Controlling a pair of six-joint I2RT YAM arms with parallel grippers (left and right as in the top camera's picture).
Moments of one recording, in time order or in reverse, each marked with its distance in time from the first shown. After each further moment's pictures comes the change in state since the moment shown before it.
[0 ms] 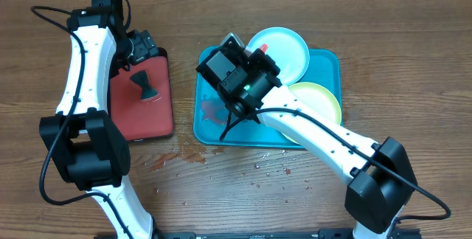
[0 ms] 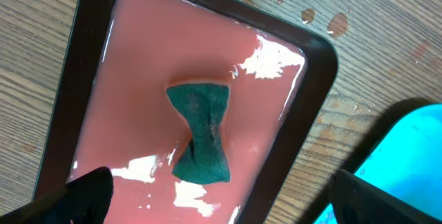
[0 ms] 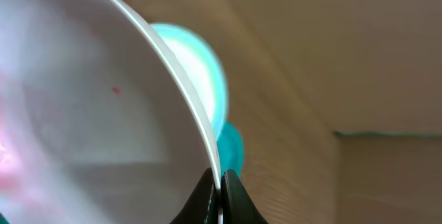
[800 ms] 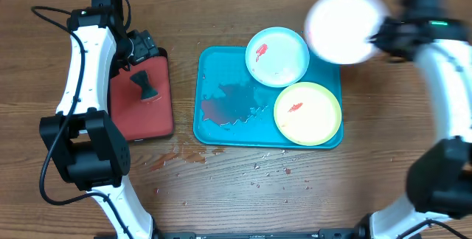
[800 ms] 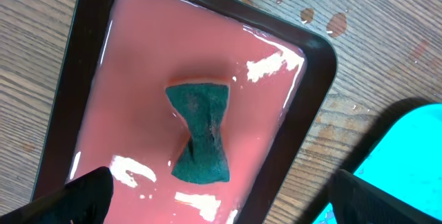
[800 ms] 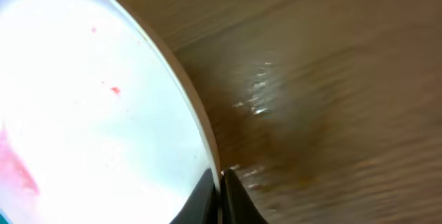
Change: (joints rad) left arm 0.000 0.000 0.000 0.000 0.003 0.000; right arm -1.052 -0.086 0.006 -0.025 -1.024 0.368
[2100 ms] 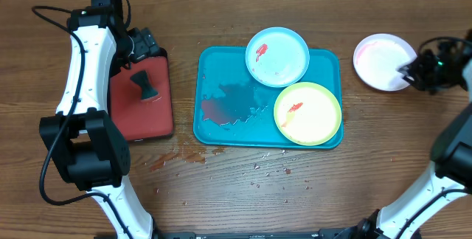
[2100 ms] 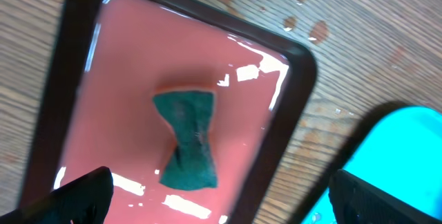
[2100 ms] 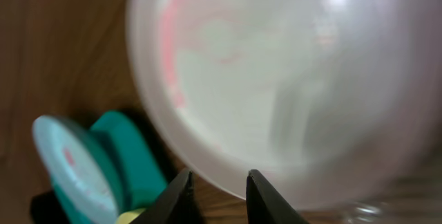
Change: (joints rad) left arm 0.000 0.000 0.000 0.029 0.040 0.000; right arm -0.254 0.294 -0.025 0.010 -0.449 -0.055
